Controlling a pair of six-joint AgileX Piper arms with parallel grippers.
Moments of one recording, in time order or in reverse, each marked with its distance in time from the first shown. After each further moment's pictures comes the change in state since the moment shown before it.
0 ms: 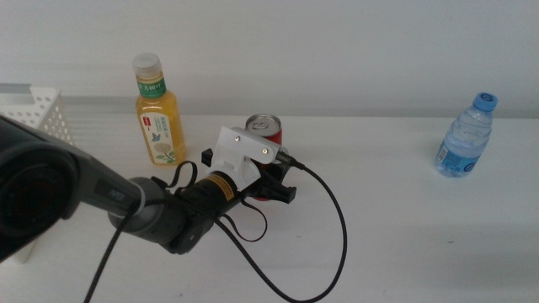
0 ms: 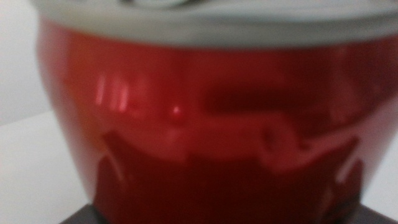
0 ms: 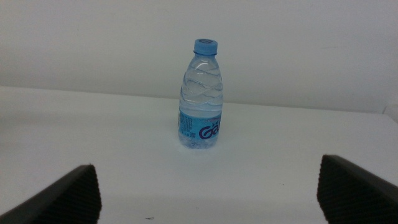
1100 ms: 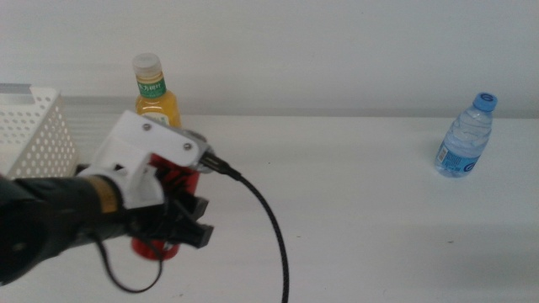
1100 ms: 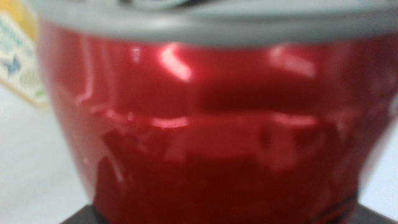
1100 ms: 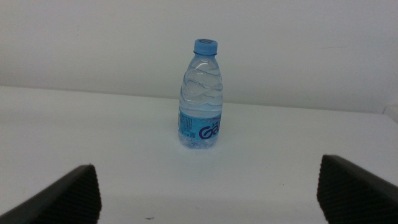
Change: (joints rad) left arm -0.004 -0.934 0.285 -0.077 1.112 0.096; right arm 0.000 0.000 0.000 0.000 0.000 0.000
